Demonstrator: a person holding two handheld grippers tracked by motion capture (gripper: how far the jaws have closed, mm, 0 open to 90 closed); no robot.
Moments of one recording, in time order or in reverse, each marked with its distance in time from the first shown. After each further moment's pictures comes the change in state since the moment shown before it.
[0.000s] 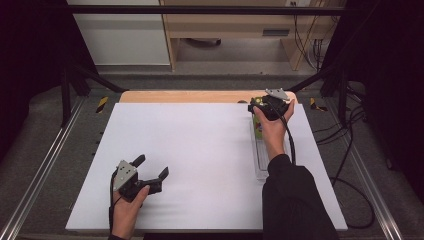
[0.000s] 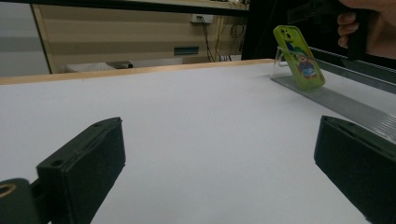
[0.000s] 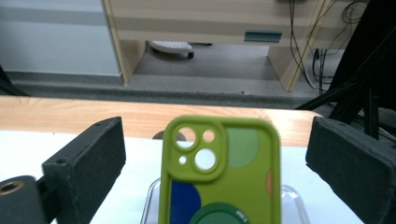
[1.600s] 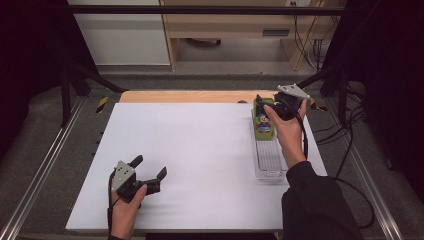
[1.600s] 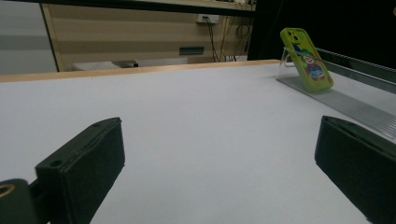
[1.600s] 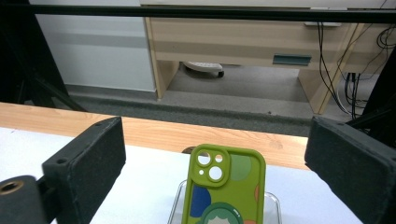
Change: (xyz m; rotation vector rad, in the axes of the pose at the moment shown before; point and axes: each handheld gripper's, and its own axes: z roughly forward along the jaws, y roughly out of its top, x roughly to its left) left arm 0.002 -0.002 -0.003 0.006 0.016 -0.009; right arm -0.018 0.032 -0.064 -0.066 0.161 -0.018
